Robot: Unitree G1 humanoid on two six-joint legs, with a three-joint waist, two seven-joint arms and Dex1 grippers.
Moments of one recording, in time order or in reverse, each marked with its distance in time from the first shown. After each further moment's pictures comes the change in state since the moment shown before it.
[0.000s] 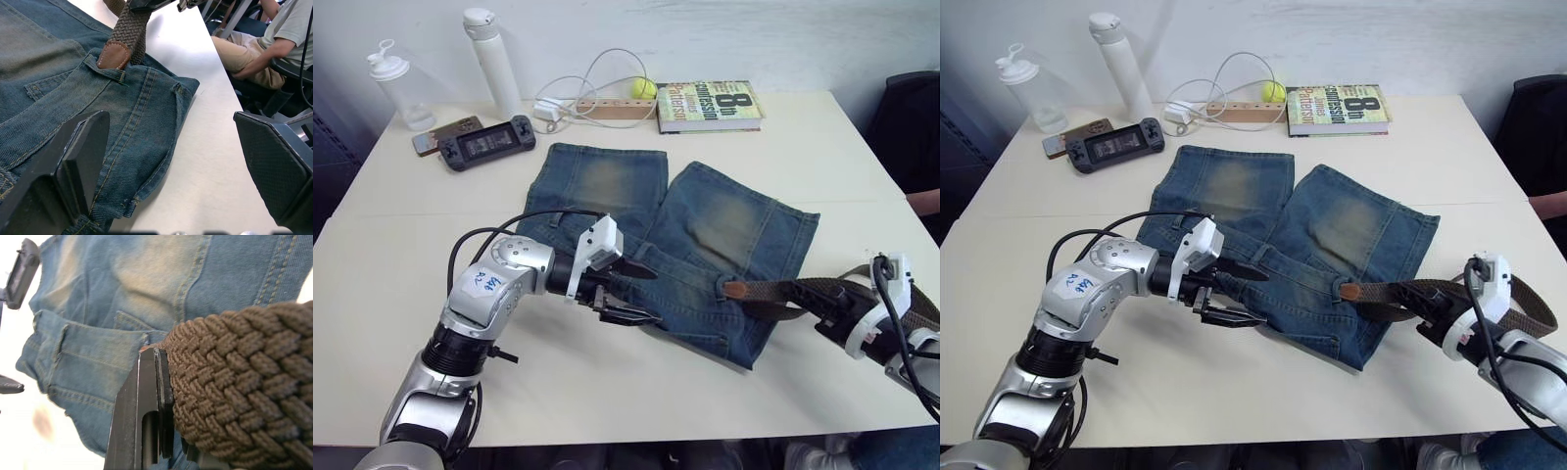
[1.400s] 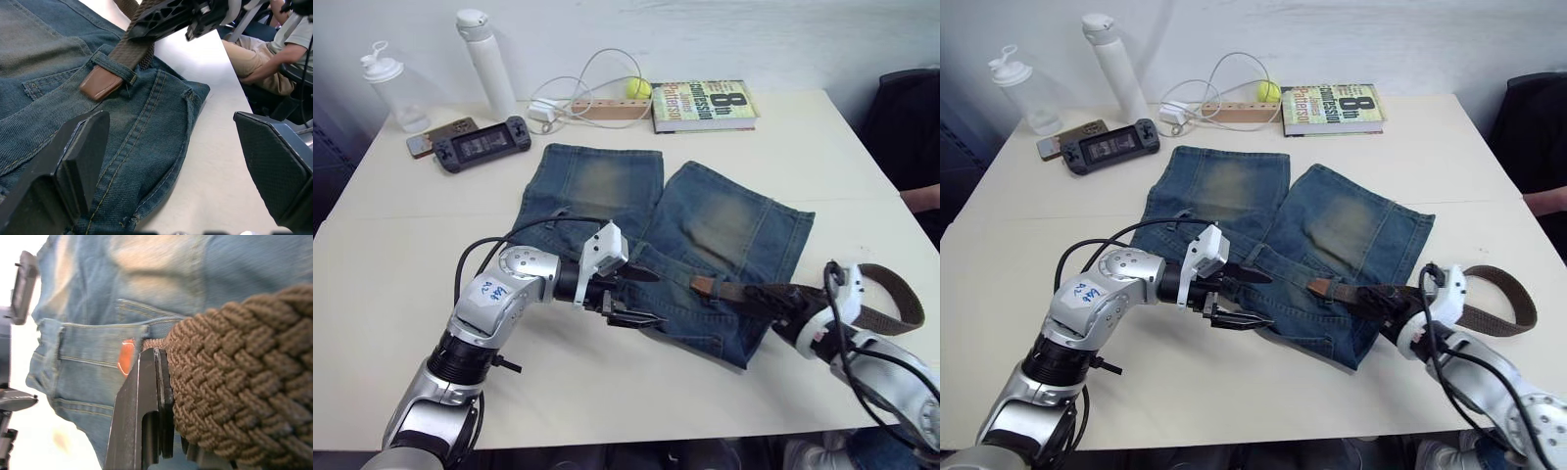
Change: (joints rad) left arm 0.035 -0.017 -0.028 -0.007 -0.010 -0.018 0.091; right arm -0.109 0.278 0.243 -0.072 -0.110 -0.107 -0.162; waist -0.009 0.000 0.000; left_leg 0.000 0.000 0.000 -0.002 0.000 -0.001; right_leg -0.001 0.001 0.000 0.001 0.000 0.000
